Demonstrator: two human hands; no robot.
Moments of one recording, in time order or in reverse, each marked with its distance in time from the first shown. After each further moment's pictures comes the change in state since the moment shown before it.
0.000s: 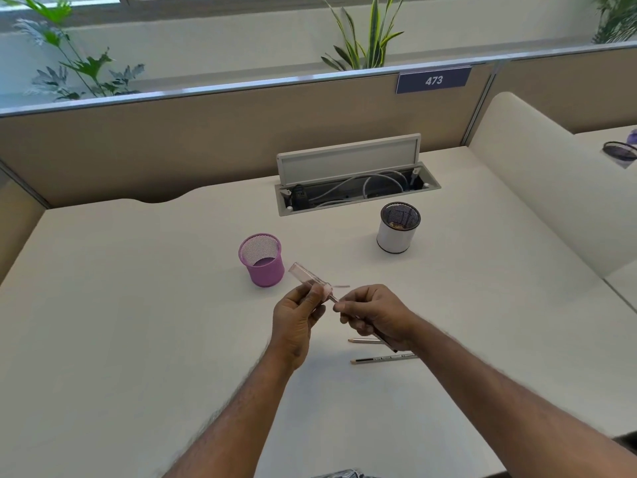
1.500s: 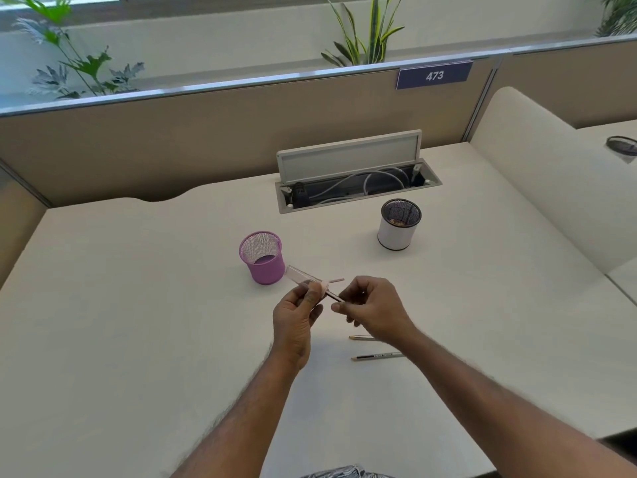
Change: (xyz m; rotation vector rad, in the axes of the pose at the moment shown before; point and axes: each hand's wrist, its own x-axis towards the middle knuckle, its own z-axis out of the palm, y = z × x) left_hand -0.003 -0.008 0.002 0.002 0.111 0.028; right_hand 0.004 0.010 0.009 -0.401 0.377 -0.300
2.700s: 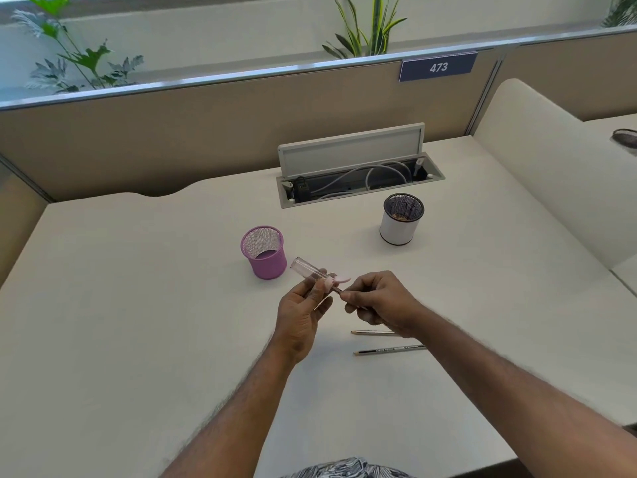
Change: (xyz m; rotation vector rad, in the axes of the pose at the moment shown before) left_hand 0.000 0.007 -0.002 -0.020 -0.189 -0.050; right_hand 0.007 -0.004 -0.017 0.299 -0.275 0.251
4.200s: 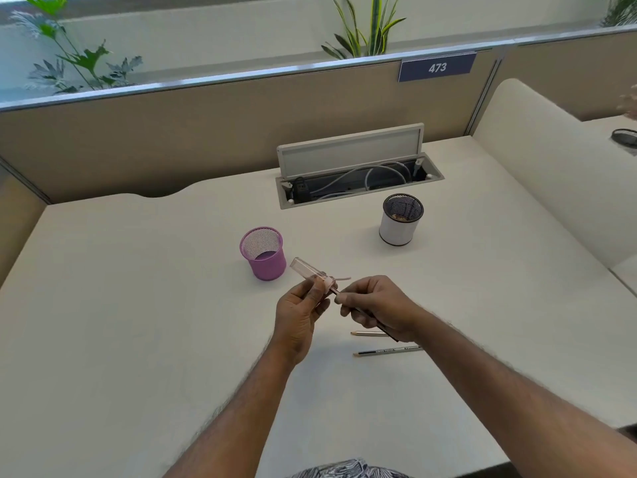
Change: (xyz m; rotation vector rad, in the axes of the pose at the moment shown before) left_hand 0.001 -0.002 -0.002 0.050 0.025 0.040; right_hand -0.002 0.000 0.004 0.041 -0.086 0.037
